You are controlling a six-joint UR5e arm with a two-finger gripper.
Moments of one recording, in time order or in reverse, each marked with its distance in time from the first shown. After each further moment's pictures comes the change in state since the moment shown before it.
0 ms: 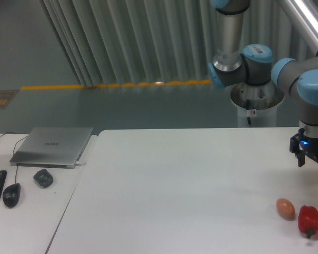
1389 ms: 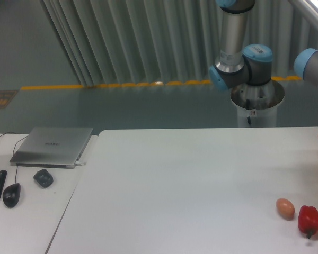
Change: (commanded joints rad) arm 0.104 0.005 -0.023 -0.086 0.247 0.368
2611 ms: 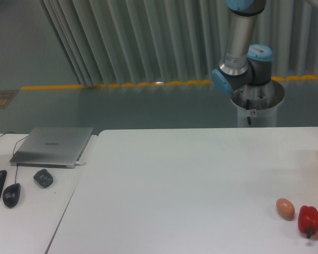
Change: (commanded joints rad) arm 0.149 -0.038 0.097 -0.129 -0.308 -0.641
